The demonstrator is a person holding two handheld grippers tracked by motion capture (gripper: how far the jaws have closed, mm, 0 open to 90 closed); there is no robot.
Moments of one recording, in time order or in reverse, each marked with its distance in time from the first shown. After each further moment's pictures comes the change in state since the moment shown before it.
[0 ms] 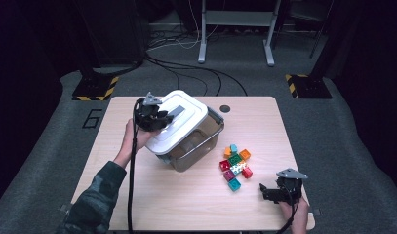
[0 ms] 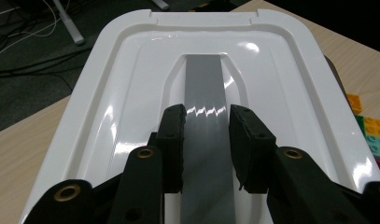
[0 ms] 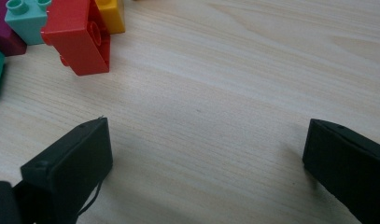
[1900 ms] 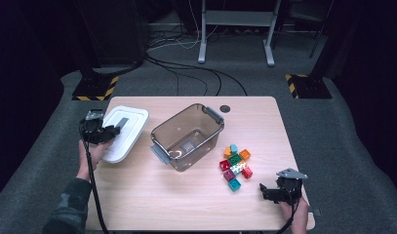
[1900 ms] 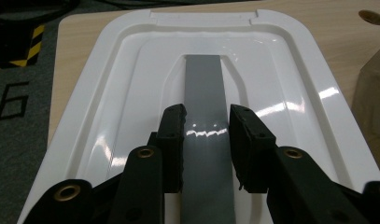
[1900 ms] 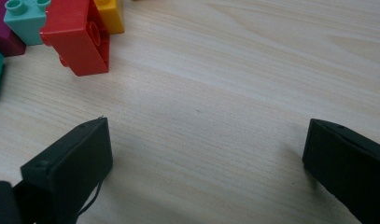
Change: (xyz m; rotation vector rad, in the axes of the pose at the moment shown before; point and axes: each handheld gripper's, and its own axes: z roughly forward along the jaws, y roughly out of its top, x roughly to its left) left arm 0.127 -0.139 -0.032 0.037 0.243 -0.355; right arm 0.000 0.000 0.000 0.000 -0.002 0.001
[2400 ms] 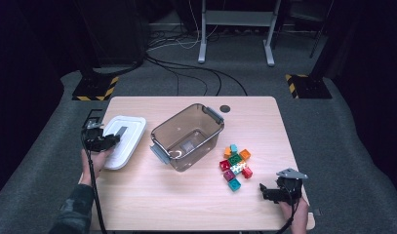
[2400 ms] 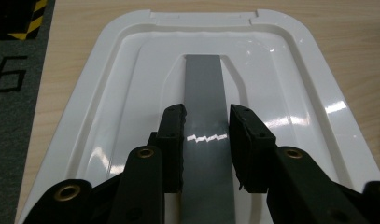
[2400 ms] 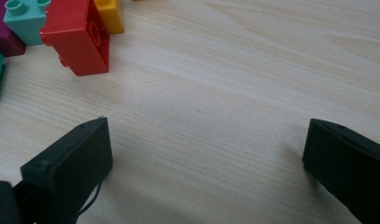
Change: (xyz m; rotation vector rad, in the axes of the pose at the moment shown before) left arm 0.010 -0.034 0.021 0.022 0.024 -0.072; right arm 0.000 0.000 0.000 -0.001 -0.001 0.001
